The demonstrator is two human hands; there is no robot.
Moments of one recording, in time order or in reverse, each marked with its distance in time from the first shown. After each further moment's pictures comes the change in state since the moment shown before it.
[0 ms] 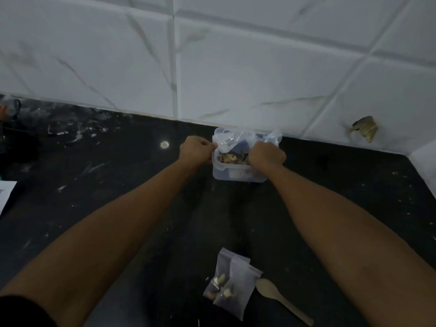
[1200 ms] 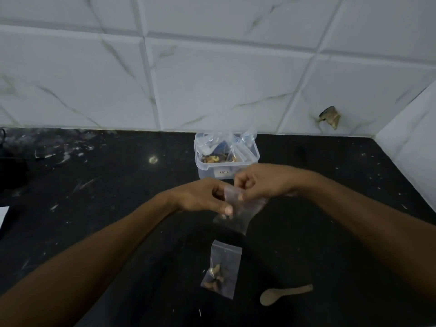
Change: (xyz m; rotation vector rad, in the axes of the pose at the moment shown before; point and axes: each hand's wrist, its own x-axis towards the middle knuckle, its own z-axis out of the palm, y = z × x) left_hand -0.101 0.002 -0.004 0.188 -1.087 0.350; right_hand -0.120 0.064 -0.079 0.491 -0.784 -0.556
